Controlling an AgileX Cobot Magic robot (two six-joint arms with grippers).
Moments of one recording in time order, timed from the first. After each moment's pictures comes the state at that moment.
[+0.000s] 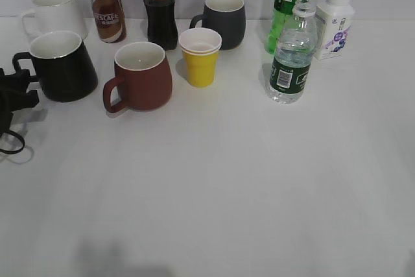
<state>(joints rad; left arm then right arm) 0.01 1.95 -0.55 0.06 -1.12 -0.02 0.03 -0.01 -0.50 0.09 1.04 -0.05</state>
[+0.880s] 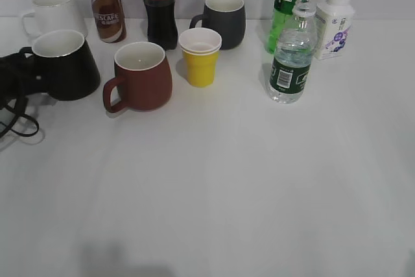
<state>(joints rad) 0.02 2.07 -0.70 0.11 -1.15 -0.02 0.03 -0.01 -0.50 0.09 1.04 -0.05</state>
